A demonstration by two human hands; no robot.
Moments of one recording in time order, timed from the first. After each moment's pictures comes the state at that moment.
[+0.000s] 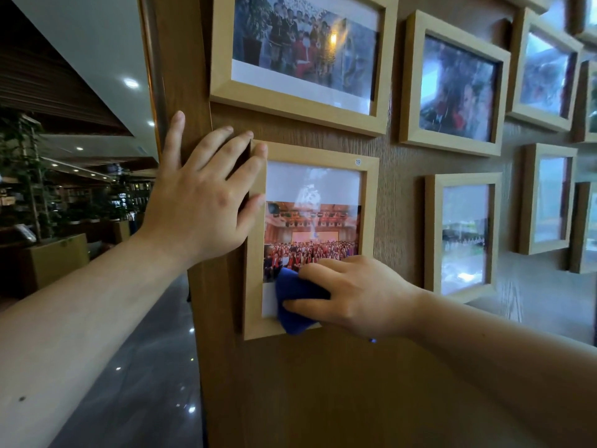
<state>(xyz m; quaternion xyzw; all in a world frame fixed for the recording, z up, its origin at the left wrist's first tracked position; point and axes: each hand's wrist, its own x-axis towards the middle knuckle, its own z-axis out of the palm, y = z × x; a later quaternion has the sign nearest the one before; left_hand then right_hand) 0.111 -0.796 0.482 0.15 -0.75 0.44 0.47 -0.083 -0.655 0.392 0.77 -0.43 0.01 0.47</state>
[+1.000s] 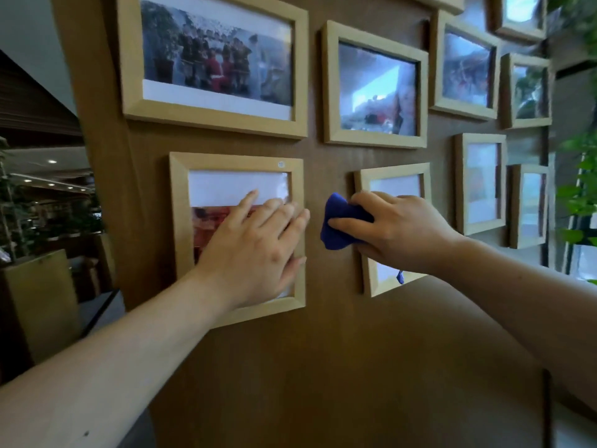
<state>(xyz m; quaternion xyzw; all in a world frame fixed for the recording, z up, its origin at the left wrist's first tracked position) 0.029 -0.698 0.432 0.07 -0.85 0.41 0.33 -0.171 -0.544 0.429 0.62 -0.58 0.04 0.53</state>
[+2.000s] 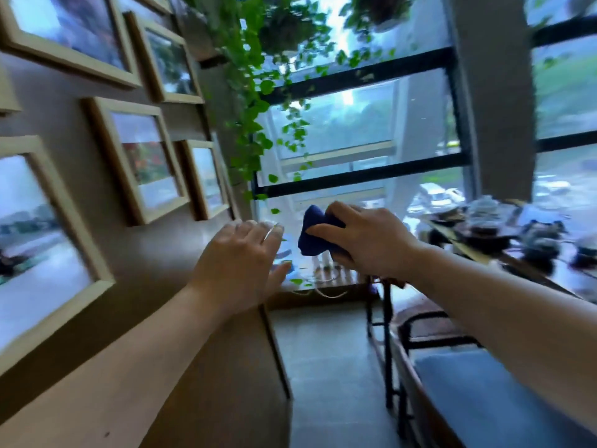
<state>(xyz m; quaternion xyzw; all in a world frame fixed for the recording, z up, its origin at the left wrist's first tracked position) -0.255 -0.464 0.333 -0.32 -0.88 0.14 0.31 -0.245 -0.230 0.312 0.27 -0.88 -0.07 0.38</state>
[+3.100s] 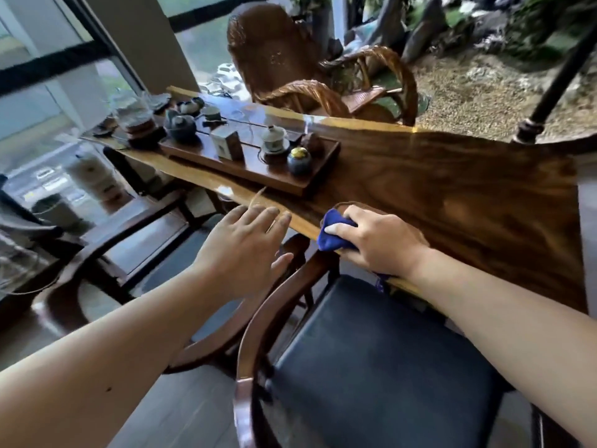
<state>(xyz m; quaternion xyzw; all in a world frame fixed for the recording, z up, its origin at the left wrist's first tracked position) -0.001 -0.021 0.093 -0.76 -0.64 0.06 0.12 0.212 0.099 0.027 -0.29 -0.95 -0.01 0.12</state>
